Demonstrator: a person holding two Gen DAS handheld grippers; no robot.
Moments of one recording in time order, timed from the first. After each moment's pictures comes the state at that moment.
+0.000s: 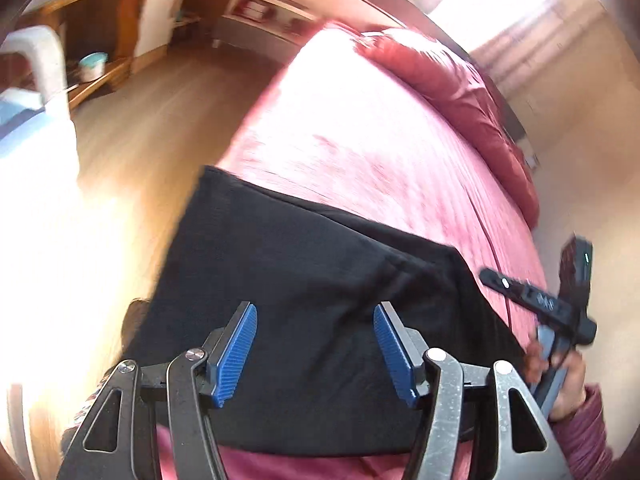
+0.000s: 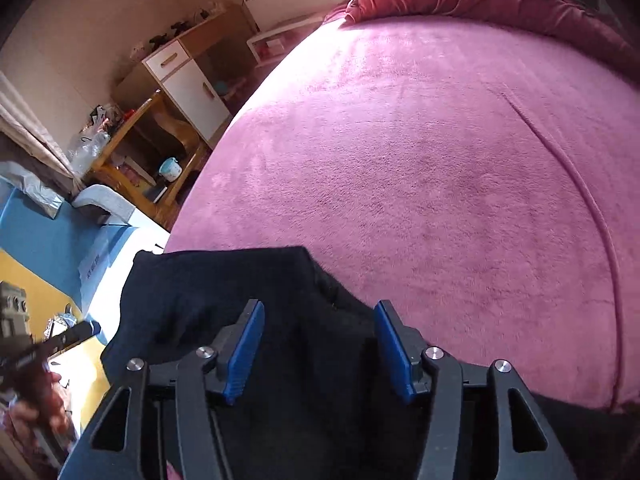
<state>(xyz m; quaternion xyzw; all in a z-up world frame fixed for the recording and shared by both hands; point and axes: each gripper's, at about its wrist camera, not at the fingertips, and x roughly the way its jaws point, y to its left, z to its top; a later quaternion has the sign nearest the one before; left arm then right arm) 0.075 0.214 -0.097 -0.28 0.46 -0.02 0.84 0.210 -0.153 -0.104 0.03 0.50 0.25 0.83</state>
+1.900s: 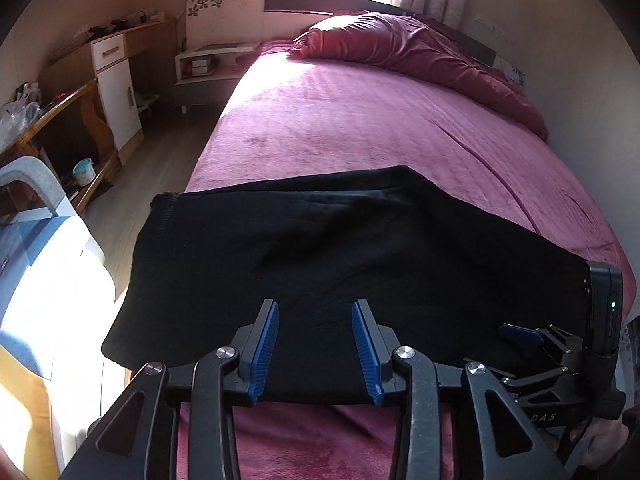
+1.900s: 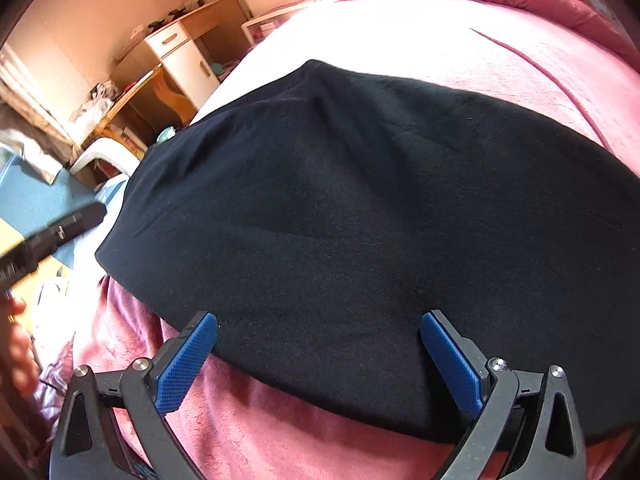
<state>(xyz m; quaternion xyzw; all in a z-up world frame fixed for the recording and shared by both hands) 0.035 0.063 -0.090 -0.04 0.44 -0.04 0.90 0.065 -0.185 -0.158 0.04 0.51 0.21 0.83</state>
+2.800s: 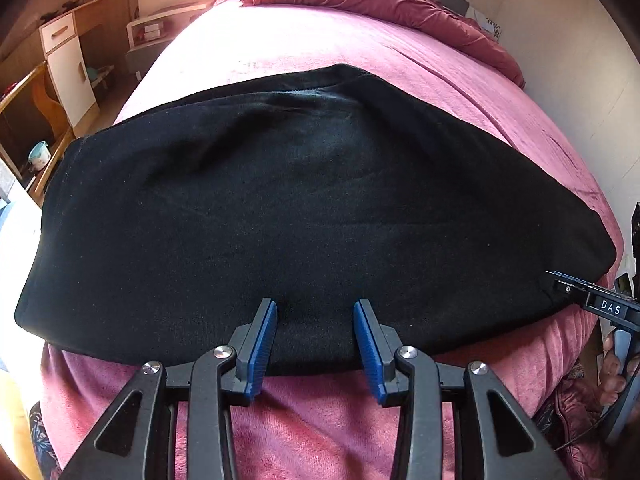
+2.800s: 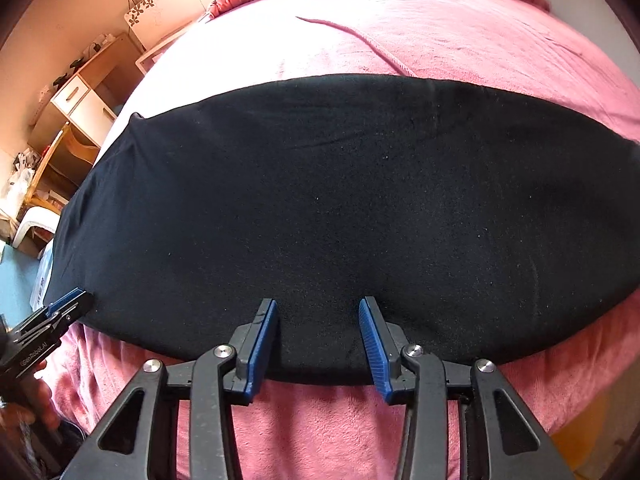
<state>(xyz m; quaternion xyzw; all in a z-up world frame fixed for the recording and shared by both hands) 0.035 0.011 -0.151 -0.03 0.51 -0.10 0.85 0.041 -0.321 -0.143 0.09 0.53 0.06 0.84</state>
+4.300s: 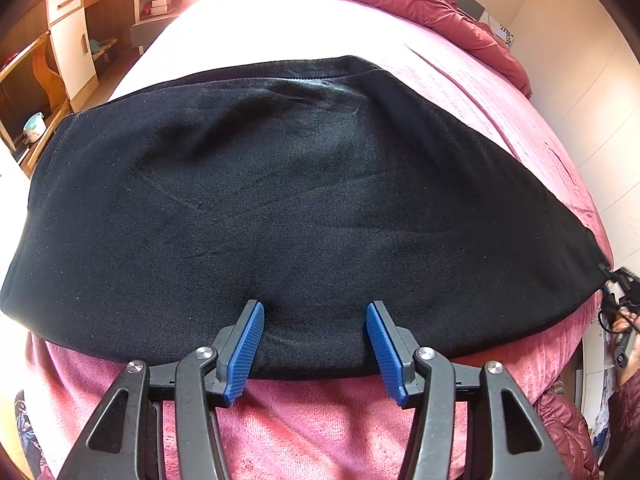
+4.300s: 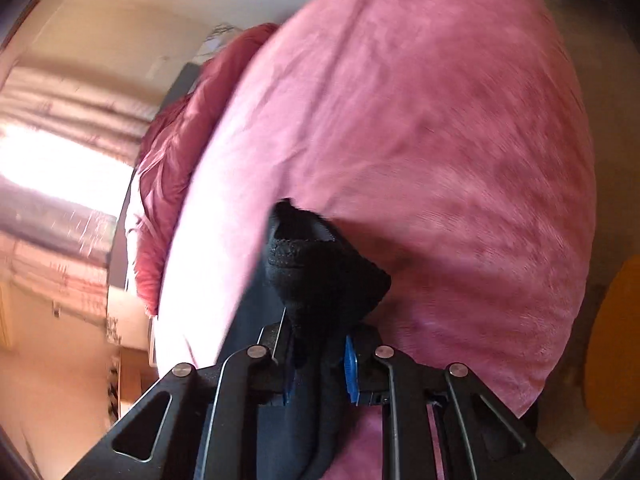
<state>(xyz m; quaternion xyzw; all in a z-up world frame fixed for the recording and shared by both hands) 0.058 0.005 -0.156 -0.07 0.54 -0.10 0.83 -0.049 -0.684 -0.129 0.51 0.28 -0.12 0.80</state>
